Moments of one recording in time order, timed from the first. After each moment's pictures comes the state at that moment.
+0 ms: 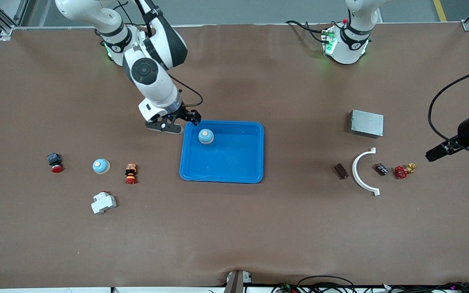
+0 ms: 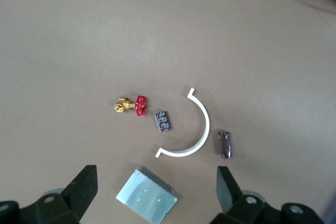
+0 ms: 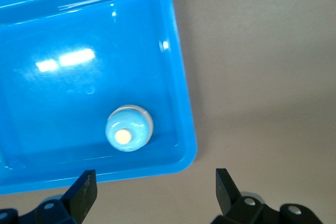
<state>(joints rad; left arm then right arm) 0.41 0.20 -0.47 -1.51 0.20 1.72 -0.43 0.78 0.16 -0.14 -2.19 0.17 2.36 0.76</state>
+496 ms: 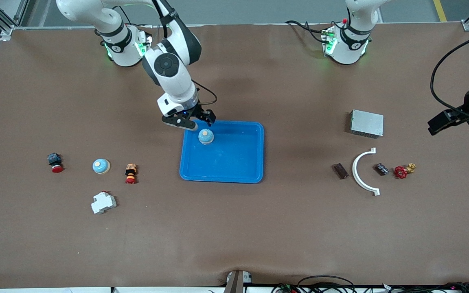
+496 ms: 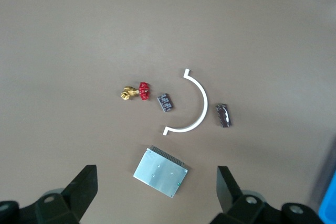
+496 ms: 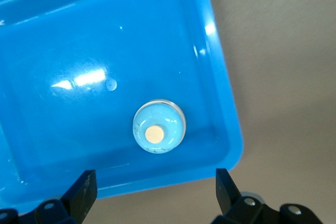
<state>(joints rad) 0.40 0.08 -0.47 -1.51 0.15 1.62 -0.29 0.88 0.26 -0.14 -2.21 0.16 2.56 0.93</state>
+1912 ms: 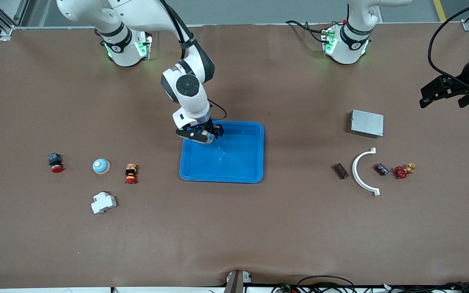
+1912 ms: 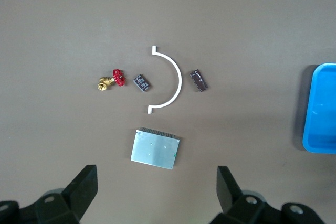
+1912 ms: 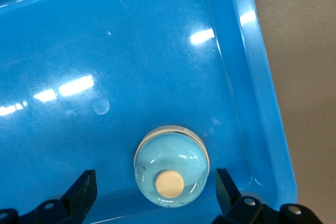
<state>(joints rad) -0.11 -0.02 0.06 -1.55 0.01 1.54 -0.05 0.90 0.47 -0.17 -2.07 0.15 2.59 0.95</state>
